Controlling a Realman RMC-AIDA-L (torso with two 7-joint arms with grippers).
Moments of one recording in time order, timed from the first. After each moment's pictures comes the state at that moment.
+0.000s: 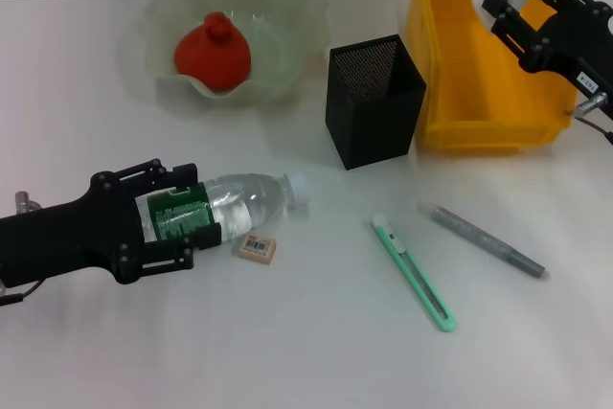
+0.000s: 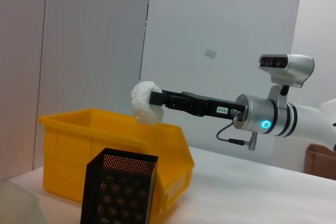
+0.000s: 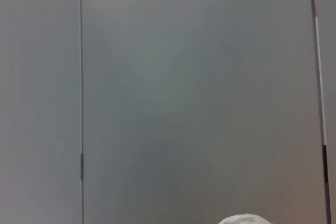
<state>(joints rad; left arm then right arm) -0.37 -1.96 0.92 0.42 1.65 1.67 -0.99 0.52 2.09 -0.72 -0.24 -1.18 -1.28 0.64</state>
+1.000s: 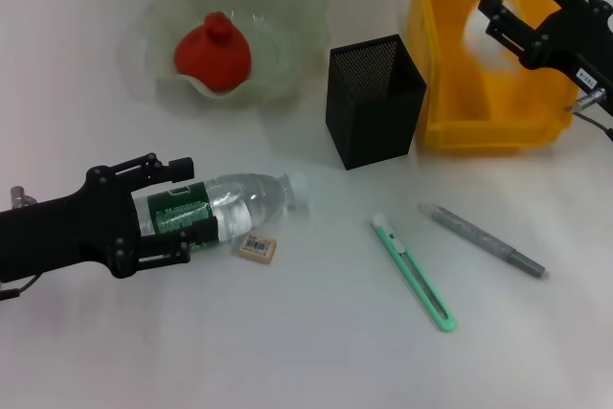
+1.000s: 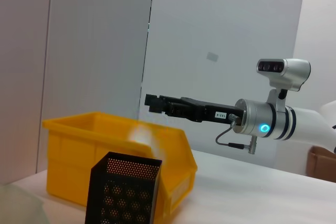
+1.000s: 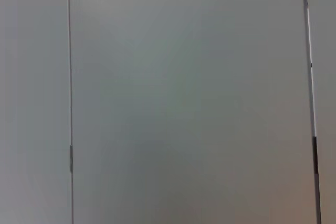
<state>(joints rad) -0.37 -1.96 0.91 0.42 1.65 1.68 -1.00 0.53 2.08 -0.72 -0.24 -1.18 -1.24 0.65</state>
